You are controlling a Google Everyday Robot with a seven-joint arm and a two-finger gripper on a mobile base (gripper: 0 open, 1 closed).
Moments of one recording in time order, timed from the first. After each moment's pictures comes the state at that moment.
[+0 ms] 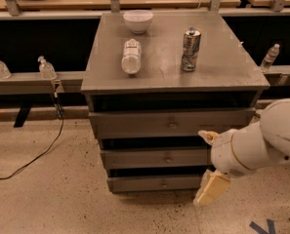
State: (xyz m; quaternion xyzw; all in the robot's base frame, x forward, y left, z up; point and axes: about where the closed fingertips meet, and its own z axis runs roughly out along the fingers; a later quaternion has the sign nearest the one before) arm 0.420 -0.151 0.743 -0.61 0.75 0.07 0.25
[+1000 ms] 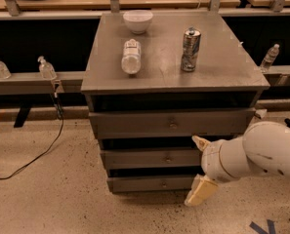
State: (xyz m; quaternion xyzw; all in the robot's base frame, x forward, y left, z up) arm 0.442 -0.144 0.692 -0.61 0.74 0.06 0.28
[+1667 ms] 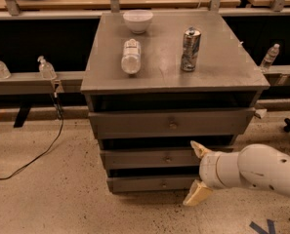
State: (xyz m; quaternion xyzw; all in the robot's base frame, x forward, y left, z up) arm 0.465 -0.150 0.634 -0.61 0.72 0.03 0.33
